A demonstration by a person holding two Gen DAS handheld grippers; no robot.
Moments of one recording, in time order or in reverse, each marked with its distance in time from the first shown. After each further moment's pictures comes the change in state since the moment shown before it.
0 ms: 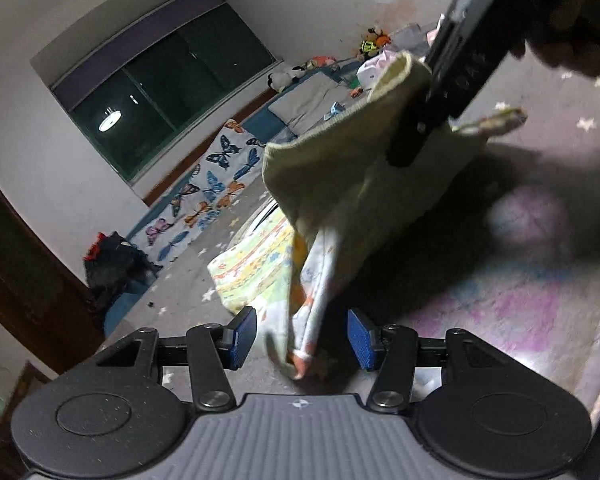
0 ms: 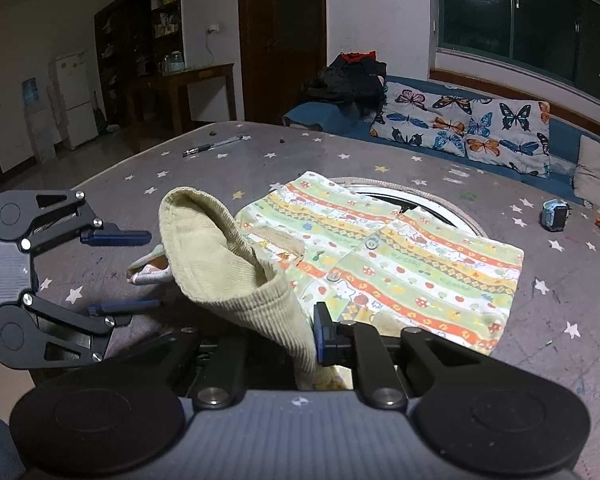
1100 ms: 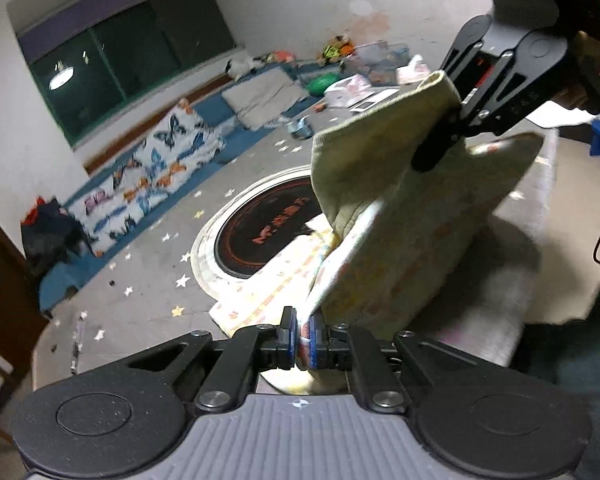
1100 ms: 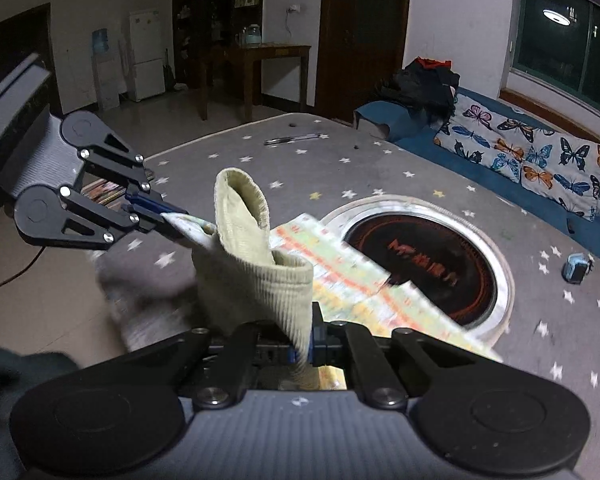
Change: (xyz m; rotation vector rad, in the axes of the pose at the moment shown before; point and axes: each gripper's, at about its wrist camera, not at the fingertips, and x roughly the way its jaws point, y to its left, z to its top) left arm -0.041 0.083 0.021 -0.166 0.050 -0.310; right arm -0.062 0.024 0.039 -0.197 0.076 0.141
